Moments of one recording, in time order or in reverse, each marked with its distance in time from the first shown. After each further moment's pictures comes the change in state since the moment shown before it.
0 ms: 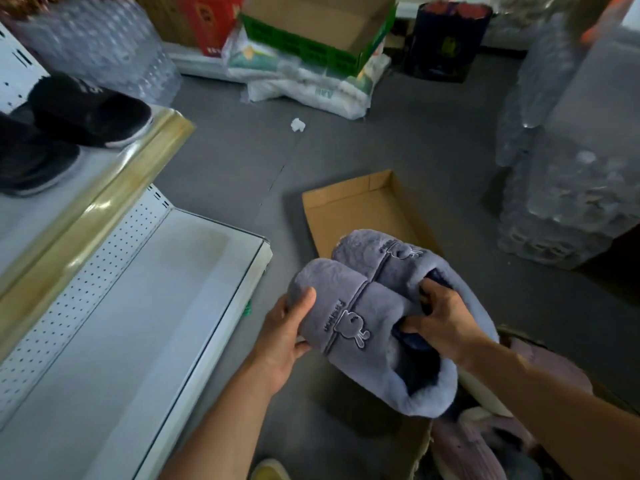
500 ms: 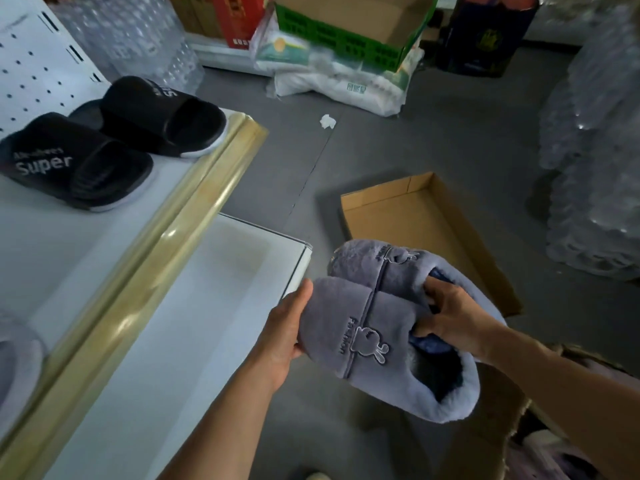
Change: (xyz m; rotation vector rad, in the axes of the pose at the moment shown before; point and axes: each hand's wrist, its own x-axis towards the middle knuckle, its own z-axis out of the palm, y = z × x) left_hand 0.031 0.066 -0.123 0.128 0.036 -0.082; right_hand 0.053 -0.083 0.087 -0.078 -0.199 0.064
